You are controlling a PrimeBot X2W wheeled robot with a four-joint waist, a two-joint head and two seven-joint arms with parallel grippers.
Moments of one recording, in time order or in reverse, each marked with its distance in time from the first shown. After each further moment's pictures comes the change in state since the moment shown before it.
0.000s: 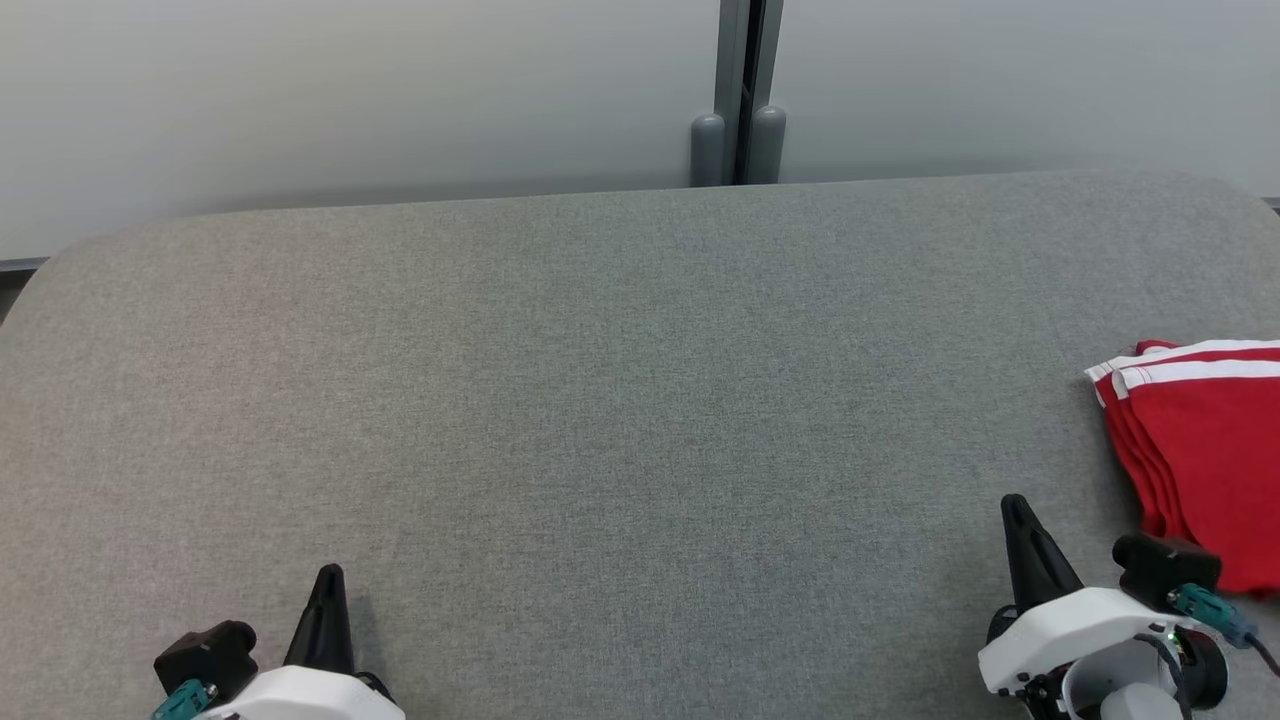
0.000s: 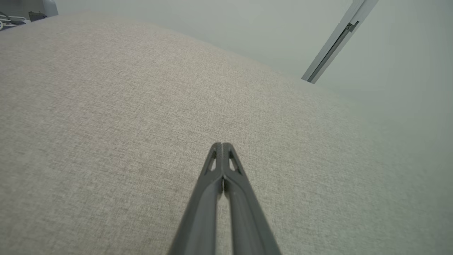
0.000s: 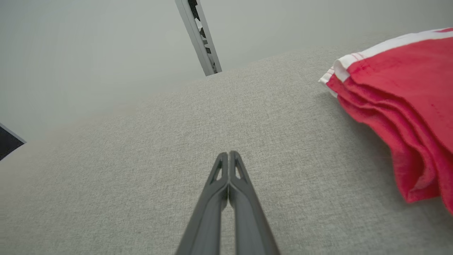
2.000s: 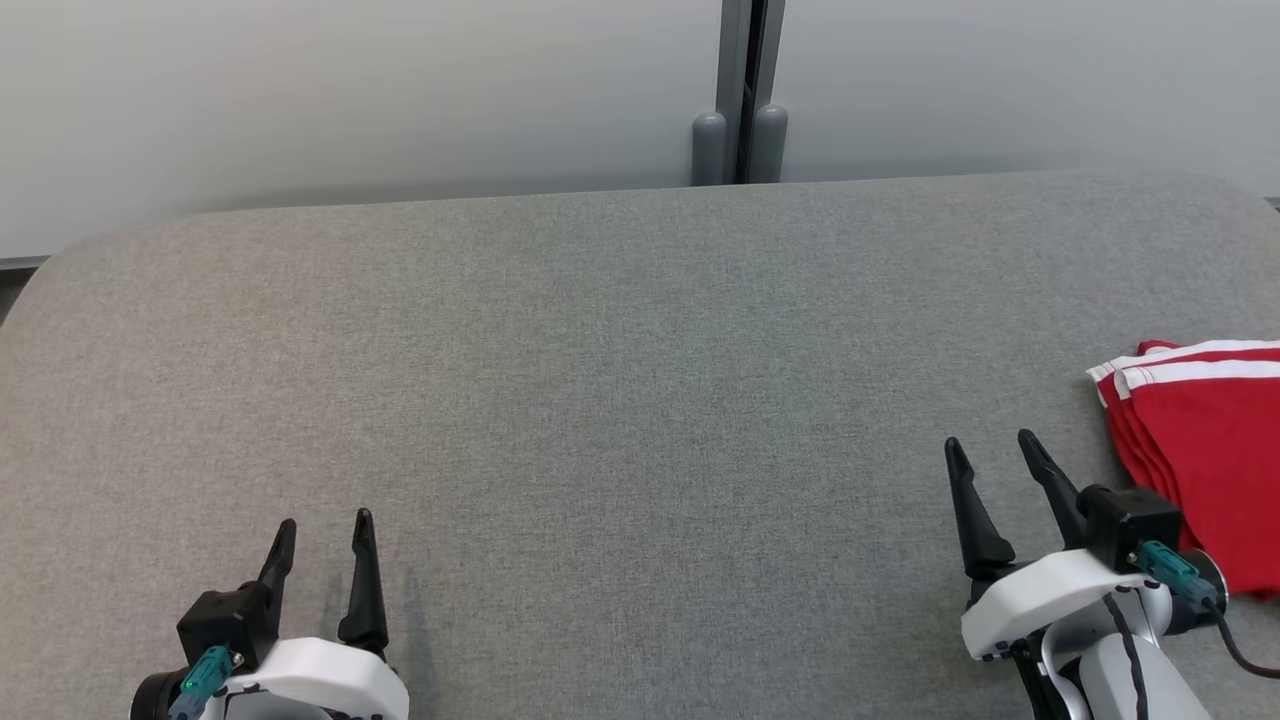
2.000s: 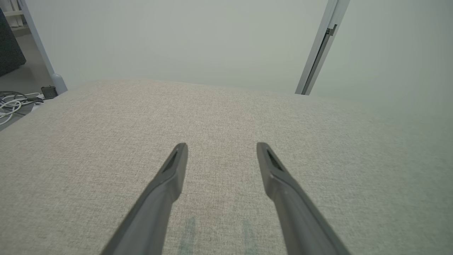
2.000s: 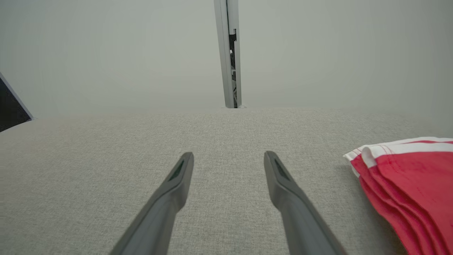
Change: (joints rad) left arm -0.039 0.015 -0.007 -0.037 0.203 0.035 -0.061; right arm -0.057 -0.016 0.044 -0.045 -0.191 0.000 -0.056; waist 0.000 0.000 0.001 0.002
